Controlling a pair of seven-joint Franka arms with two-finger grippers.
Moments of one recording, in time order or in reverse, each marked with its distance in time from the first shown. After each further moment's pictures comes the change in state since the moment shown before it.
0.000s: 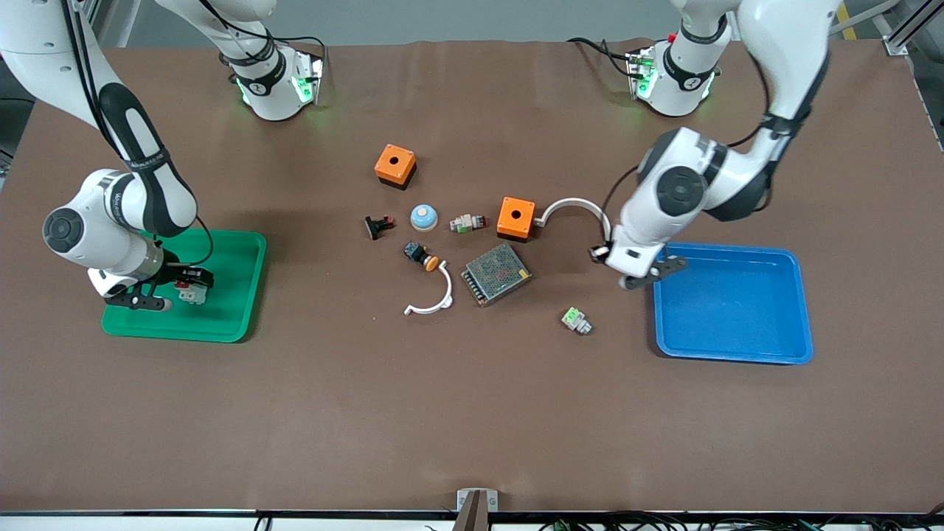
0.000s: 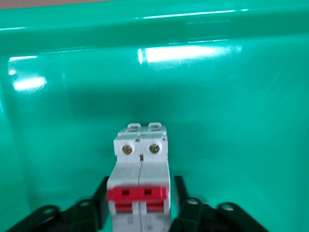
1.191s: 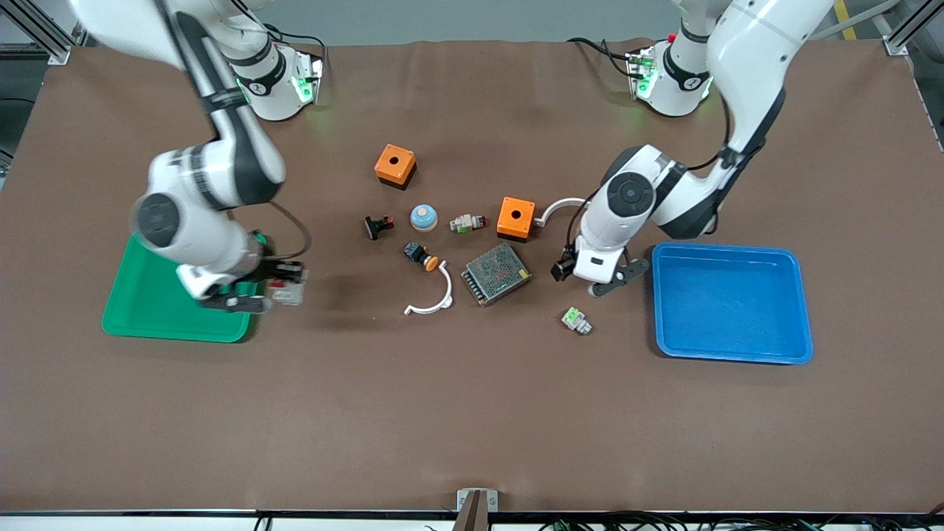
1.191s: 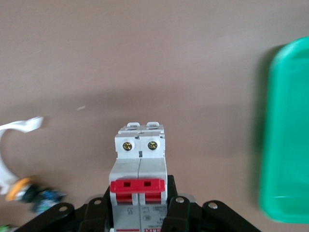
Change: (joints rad) left arm -0.037 0.081 0.009 0.119 0.151 0.054 -0.203; right arm 0.515 -0.106 0.021 0.199 0.113 -0.275 0.441
